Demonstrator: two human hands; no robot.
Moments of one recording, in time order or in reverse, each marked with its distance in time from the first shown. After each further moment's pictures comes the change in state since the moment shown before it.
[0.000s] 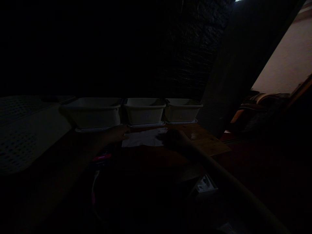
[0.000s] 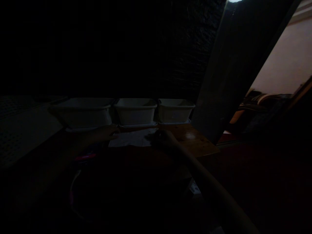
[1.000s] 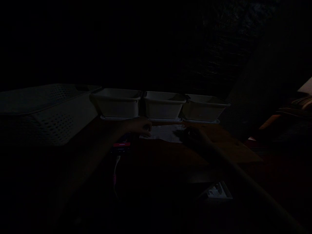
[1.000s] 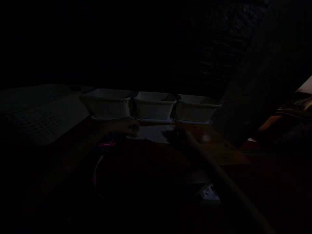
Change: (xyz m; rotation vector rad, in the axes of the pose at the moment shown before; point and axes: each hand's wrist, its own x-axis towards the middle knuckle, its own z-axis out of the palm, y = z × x) left_hand -0.010 0.033 -0.024 -0.261 -0.061 0.157; right_hand 0.002 -0.003 -0.001 -0.173 0.072 0.063
